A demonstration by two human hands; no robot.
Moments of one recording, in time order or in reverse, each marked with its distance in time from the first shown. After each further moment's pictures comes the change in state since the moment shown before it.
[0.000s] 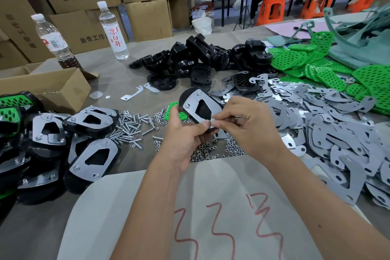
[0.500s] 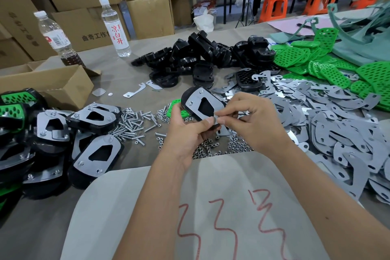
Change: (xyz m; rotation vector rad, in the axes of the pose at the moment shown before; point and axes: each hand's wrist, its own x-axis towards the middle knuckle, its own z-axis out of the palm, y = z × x) left_hand -0.001 0.000 0.004 -0.008 0.069 -0.022; right_hand 0.000 0.004 -0.006 0.146 -0.035 0.148
